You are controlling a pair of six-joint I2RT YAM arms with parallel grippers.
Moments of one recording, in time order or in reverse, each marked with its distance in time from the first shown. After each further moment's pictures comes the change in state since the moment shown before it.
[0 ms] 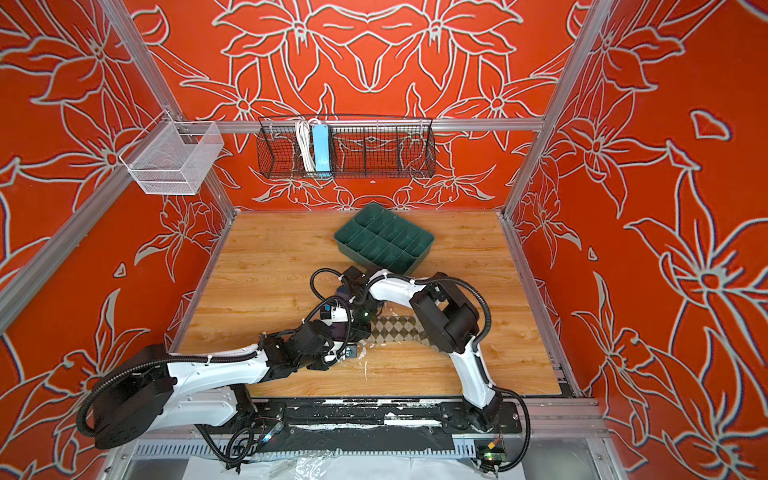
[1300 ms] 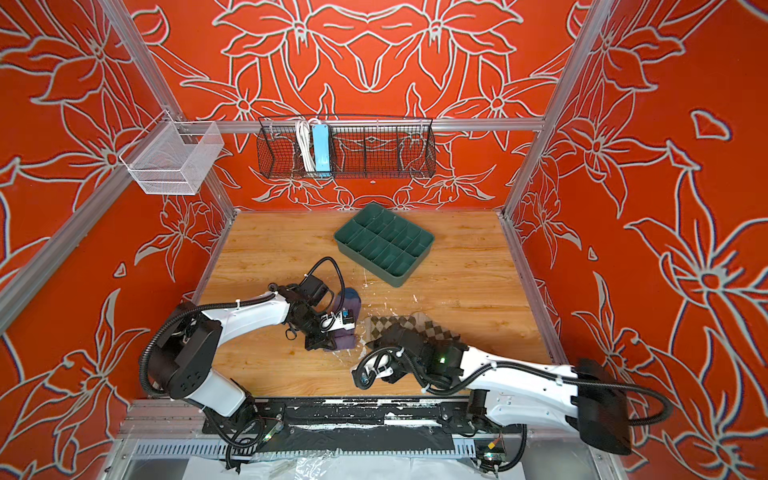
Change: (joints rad) left arm 0.381 0.353 0.431 -0.590 0.629 -0.005; right arm 0.380 -0.933 -0.826 0.626 0.756 -0.221
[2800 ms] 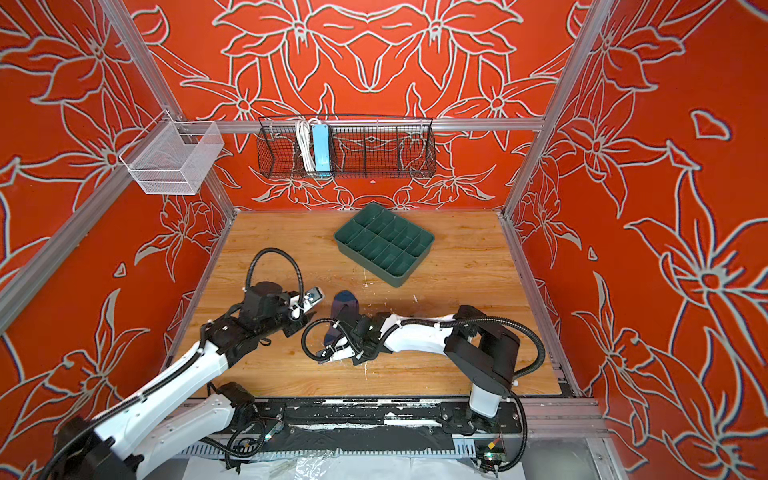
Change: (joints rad) left arm 0.068 -0.770 -0.241 0.296 -0.485 -0.144; right arm -0.087 0.634 0.459 -0.210 -0.106 0.066
